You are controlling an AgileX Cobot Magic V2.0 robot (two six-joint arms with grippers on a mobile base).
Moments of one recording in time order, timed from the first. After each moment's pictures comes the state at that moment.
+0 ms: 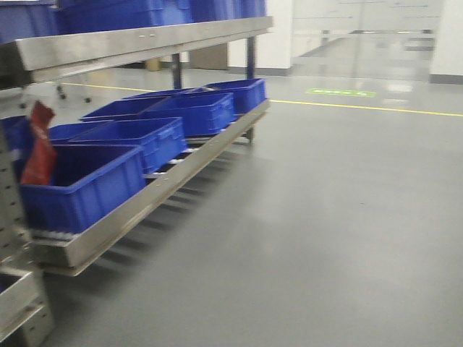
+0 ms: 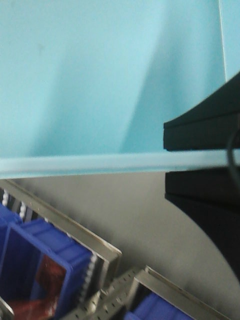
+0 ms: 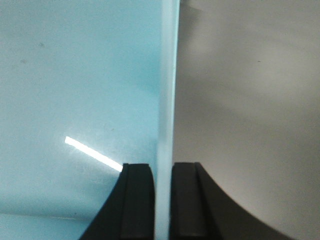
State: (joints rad) left arm -0.73 1.47 -1.82 0.49 1.20 -0.63; right arm 0.51 1.31 -1.61 -0.28 0.99 0.39
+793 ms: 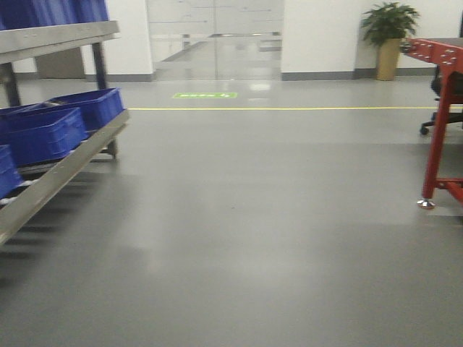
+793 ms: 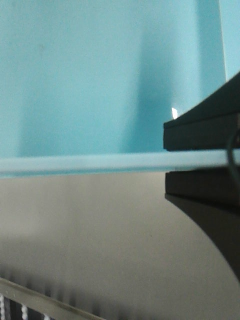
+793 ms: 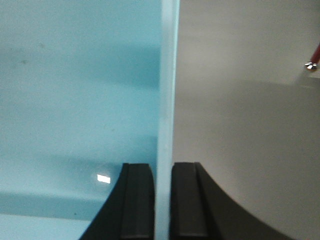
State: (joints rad) left arm -0.73 1.47 -1.82 0.49 1.20 -0.63; right arm 0.51 1.31 -1.61 -0.28 0.99 0.39
